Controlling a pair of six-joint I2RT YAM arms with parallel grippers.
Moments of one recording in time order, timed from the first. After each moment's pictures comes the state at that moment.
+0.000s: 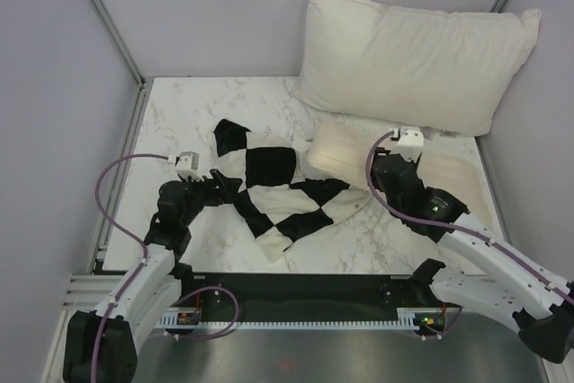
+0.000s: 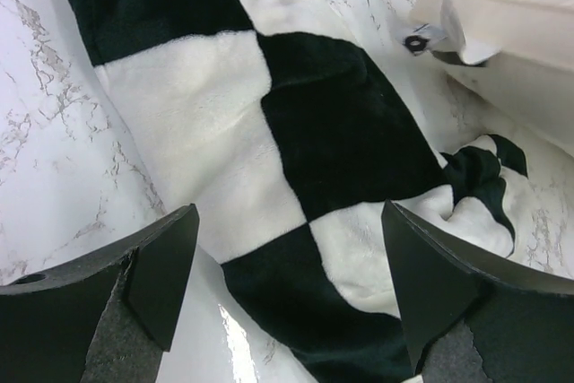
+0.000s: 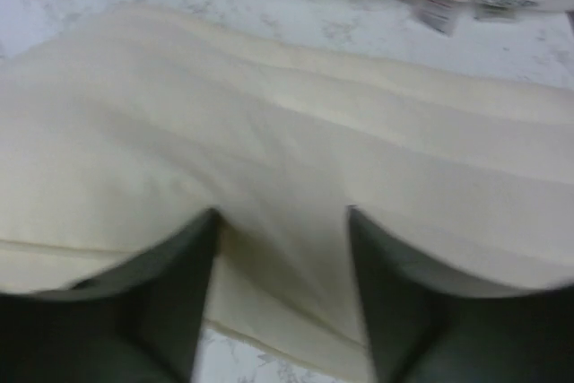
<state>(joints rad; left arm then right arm) -0.17 0.74 0.21 0.28 0.24 -0.43 0.79 0.92 0.84 -0.53 0.73 0.47</state>
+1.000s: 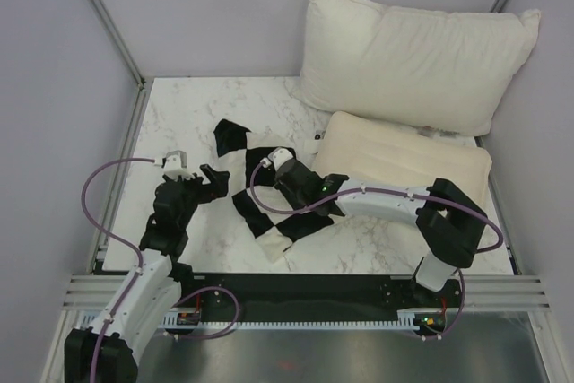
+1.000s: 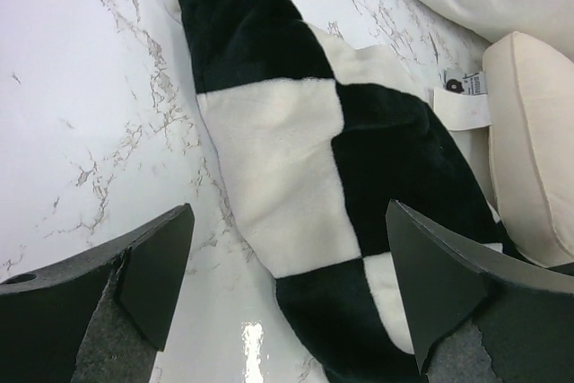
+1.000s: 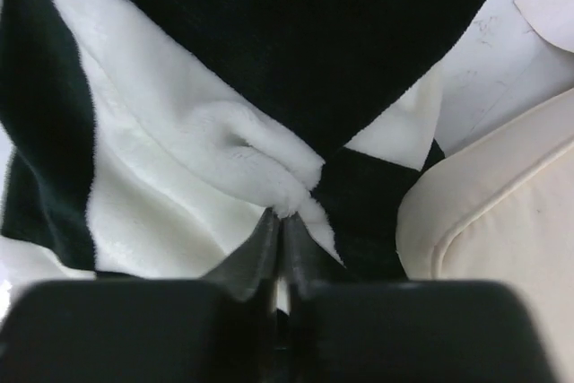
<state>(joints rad) -0.18 0.65 0.25 0.15 0.01 -0.43 1.00 1.68 1.08 -0.24 0.27 0.18</state>
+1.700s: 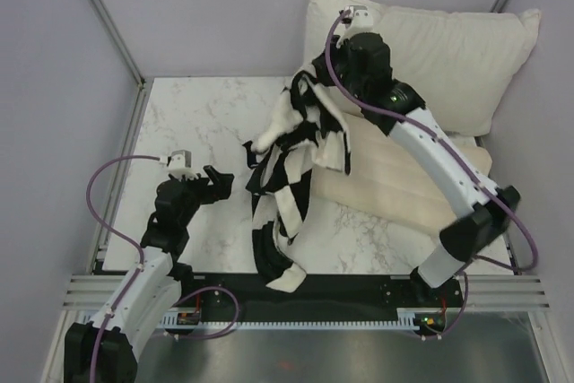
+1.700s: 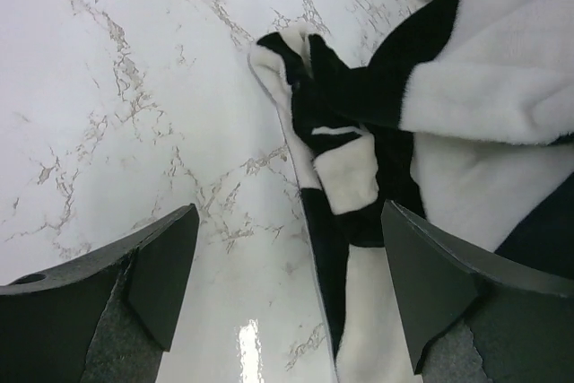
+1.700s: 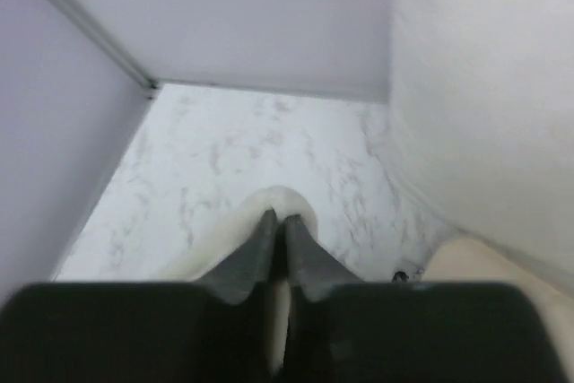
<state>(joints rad) -0.18 0.68 0.25 0.17 0.09 -0.43 0.60 1.57 1.73 -0.33 0.13 0.34</state>
